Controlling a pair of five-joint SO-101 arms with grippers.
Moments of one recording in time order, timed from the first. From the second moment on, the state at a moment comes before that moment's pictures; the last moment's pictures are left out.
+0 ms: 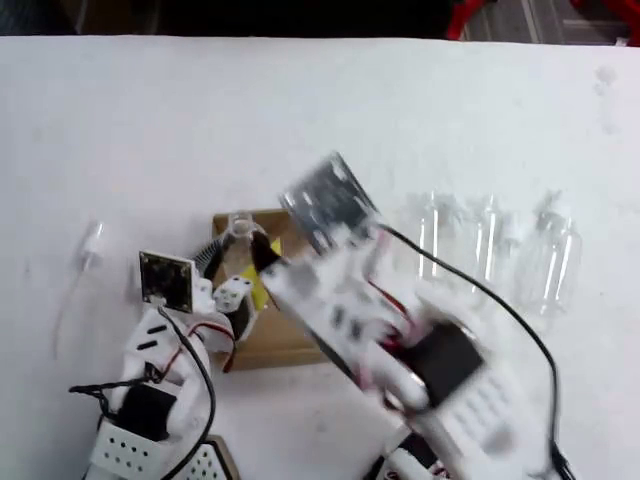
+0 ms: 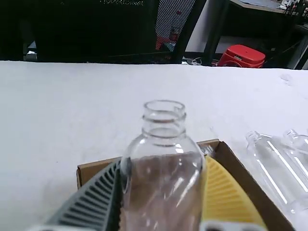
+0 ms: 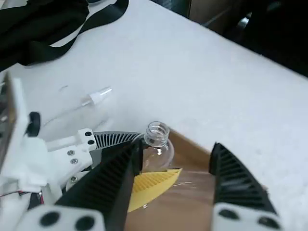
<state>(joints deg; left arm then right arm) 12.6 -103.9 95.8 34.7 11.4 -45.0 -49.1 27.2 60.1 0.7</state>
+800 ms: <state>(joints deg) 12.8 -103.9 95.8 34.7 11.4 -46.4 -34.5 26.9 52.5 -5.2</state>
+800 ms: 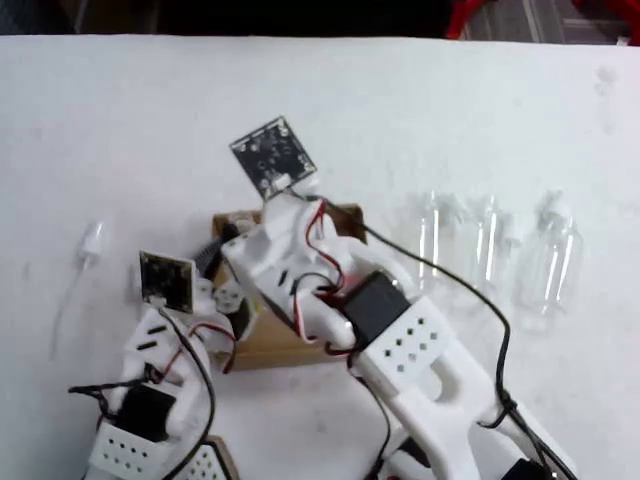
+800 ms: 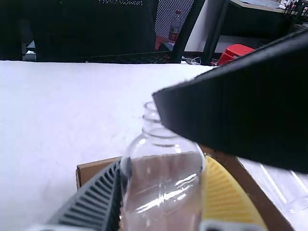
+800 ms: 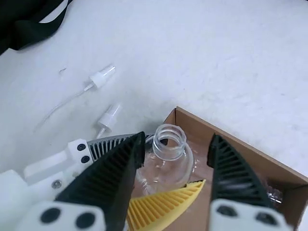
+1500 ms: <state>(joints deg) 12.6 -103.9 95.8 34.7 11.5 -45.9 -30.1 25.7 52.6 -5.3</state>
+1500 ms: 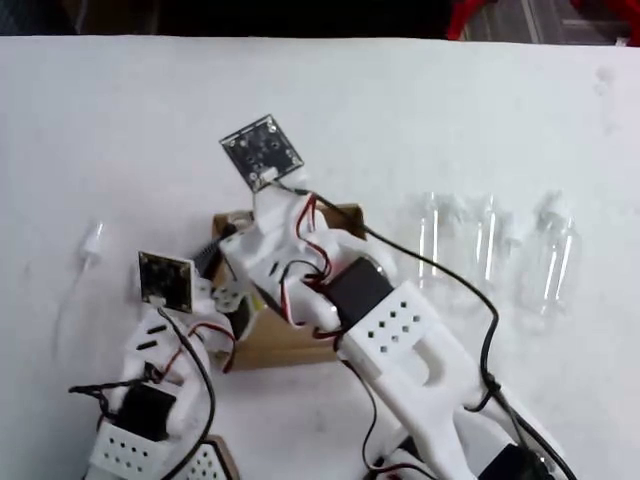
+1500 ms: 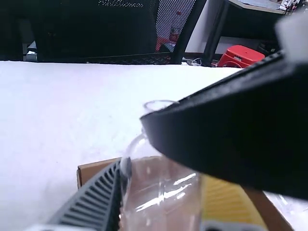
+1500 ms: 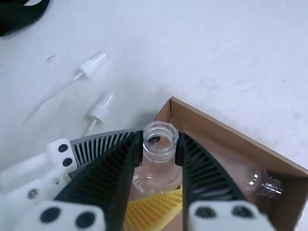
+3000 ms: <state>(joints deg) -17.5 -104.8 66.1 64.7 24.7 -42.0 -67.2 60.7 31.6 -2.0</state>
